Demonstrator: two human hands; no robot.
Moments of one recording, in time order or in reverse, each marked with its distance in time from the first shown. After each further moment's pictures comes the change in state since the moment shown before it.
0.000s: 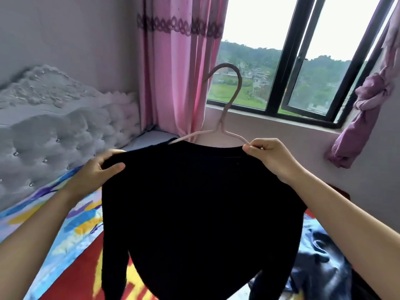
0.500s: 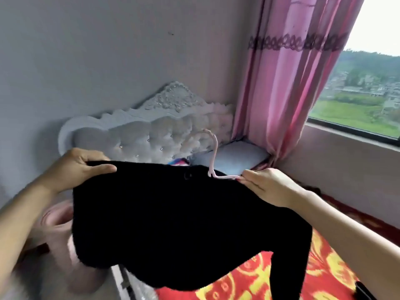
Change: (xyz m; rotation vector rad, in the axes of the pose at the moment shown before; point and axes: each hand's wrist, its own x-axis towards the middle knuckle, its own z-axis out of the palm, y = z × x) left_hand -0.207 0.074 -0.151 0.432 0.383 -0.109; right_hand 0.002 -0.055 0.135 -0.440 -0.437 -0.742
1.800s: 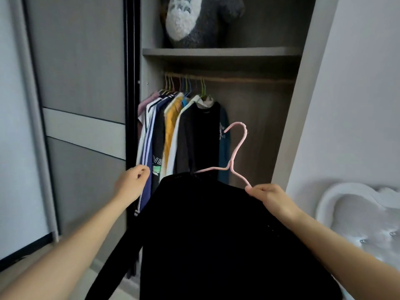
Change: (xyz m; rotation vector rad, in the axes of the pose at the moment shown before) left_hand -0.457 -0.098 -0.468 0.585 1.104 -0.803; right_hand 0.187 -0.679 0.107 1.117 -0.593 -0.338
